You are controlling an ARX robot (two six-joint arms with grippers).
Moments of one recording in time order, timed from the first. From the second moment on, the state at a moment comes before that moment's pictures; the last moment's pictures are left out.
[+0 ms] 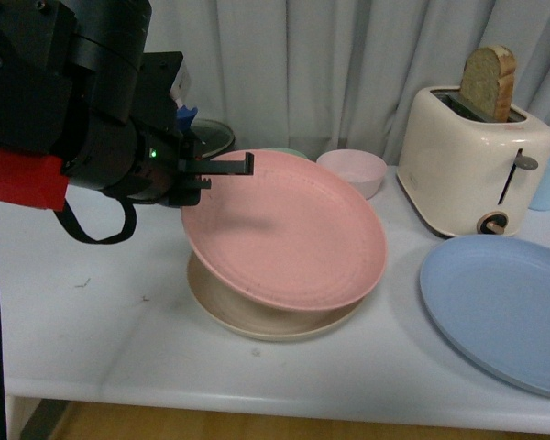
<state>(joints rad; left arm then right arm) -0.31 1.96 1.12 0.23 -0.13 -0.16 0.00 0.00 0.01 0.00 0.00 0.00</state>
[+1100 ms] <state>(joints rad) -0.30 2.07 1.12 0.31 -0.17 -0.26 0.00 0.00 0.01 0.00 0.00 0.00</state>
